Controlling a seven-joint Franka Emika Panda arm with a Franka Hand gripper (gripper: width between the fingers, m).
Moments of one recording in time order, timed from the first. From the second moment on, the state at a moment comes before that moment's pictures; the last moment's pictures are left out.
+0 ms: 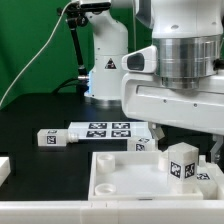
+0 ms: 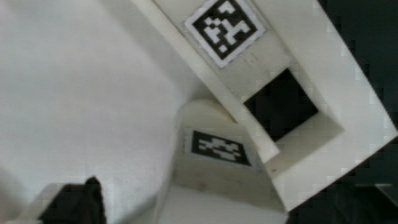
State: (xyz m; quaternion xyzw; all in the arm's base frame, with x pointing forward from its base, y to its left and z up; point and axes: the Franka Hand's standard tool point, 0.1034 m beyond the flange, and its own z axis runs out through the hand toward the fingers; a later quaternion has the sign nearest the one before) arm 0.648 0.117 0.082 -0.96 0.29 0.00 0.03
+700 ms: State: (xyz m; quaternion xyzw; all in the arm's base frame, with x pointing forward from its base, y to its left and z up) arm 0.651 0.115 0.082 -1.00 0.02 -0.02 0.02
